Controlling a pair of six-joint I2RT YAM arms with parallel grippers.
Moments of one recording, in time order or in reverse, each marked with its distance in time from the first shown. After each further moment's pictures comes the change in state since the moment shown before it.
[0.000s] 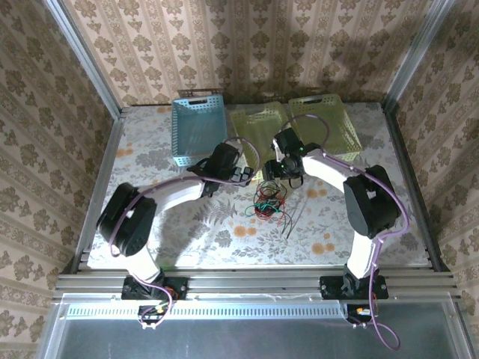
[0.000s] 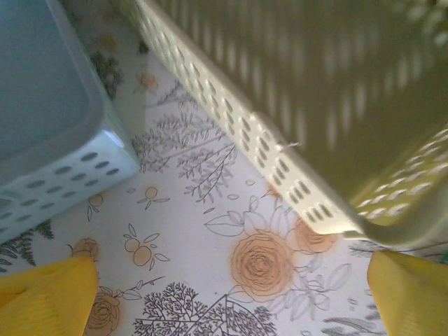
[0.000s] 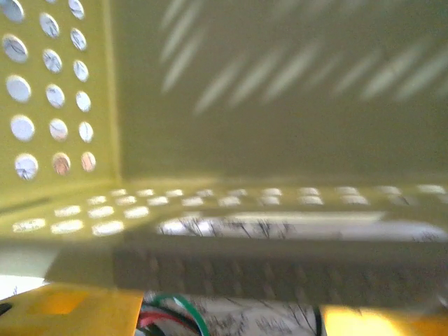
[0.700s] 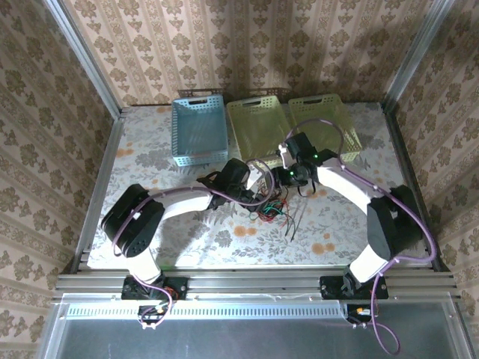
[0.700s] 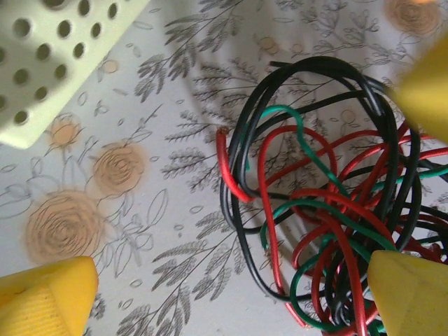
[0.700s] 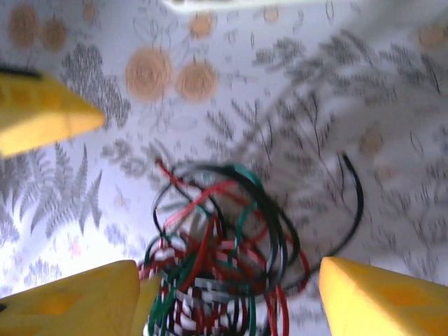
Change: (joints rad) left arm -0.111 0.064 -0.053 0.016 0.265 0.179; right arm 0.000 -0.281 -0.171 -0.116 -0.129 -0.035
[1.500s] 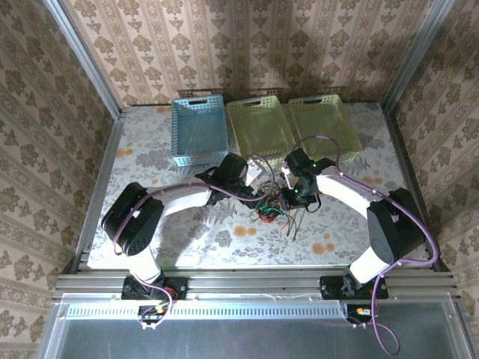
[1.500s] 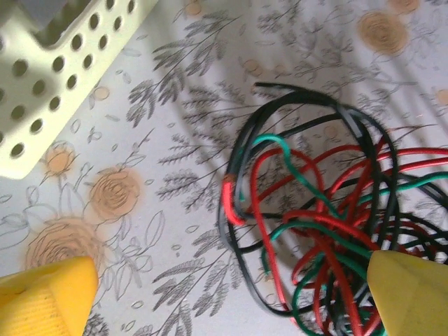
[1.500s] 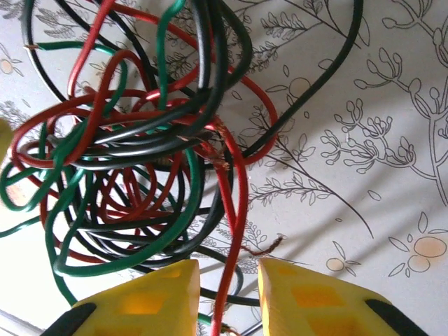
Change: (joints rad) left arm 0.031 0.003 0.042 -0.024 0.097 0.039; right arm 0.026 0.000 -0.094 -0.168 0.047 -0.023
